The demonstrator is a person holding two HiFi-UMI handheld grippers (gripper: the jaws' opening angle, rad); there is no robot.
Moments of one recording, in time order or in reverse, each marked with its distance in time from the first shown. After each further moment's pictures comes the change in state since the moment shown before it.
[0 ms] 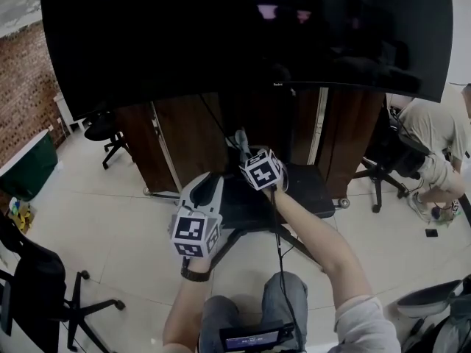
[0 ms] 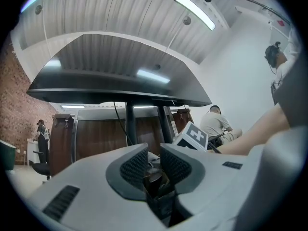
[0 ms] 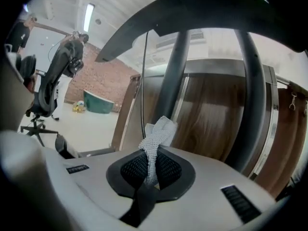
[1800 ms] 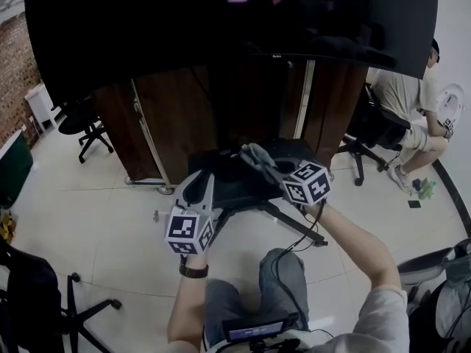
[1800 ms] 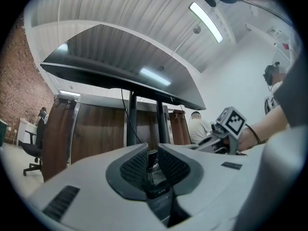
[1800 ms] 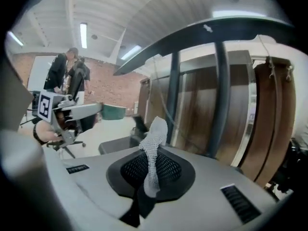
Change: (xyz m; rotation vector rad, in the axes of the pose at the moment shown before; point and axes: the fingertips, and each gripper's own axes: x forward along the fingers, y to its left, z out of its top) left arm -0.043 0.015 -0.055 -0.134 -0.015 -0.081; right arm -0.136 0.044 -0.068 0.161 -0.007 0.194
